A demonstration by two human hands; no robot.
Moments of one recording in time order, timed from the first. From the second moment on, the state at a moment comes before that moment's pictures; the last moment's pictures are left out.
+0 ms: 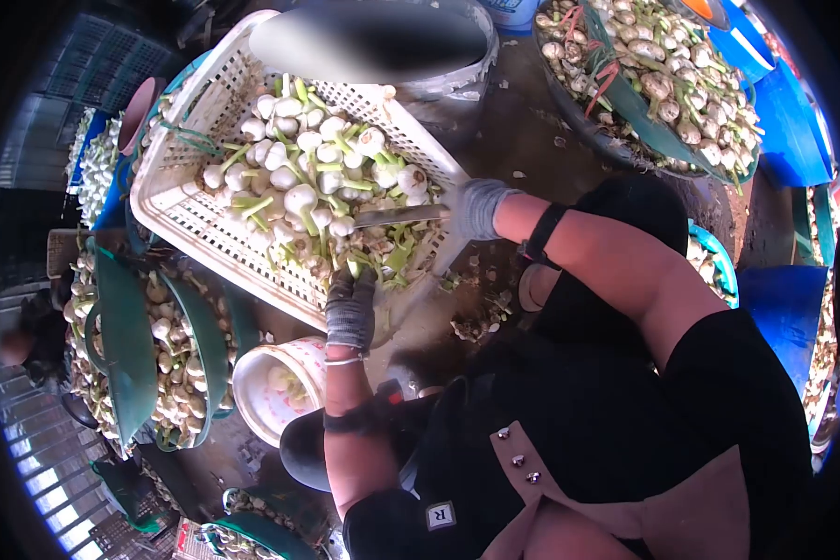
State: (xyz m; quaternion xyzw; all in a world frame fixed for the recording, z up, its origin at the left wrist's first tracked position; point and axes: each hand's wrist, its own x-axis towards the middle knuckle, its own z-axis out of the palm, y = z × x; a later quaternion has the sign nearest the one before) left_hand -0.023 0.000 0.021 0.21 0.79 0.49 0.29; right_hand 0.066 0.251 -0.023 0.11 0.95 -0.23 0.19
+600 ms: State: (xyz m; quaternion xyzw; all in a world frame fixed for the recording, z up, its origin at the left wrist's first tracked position) left_hand -0.002 0.017 0.065 0.23 0.49 0.78 0.31; right_hand 0.058 0.179 0.074 0.31 0.32 -0.87 0.19
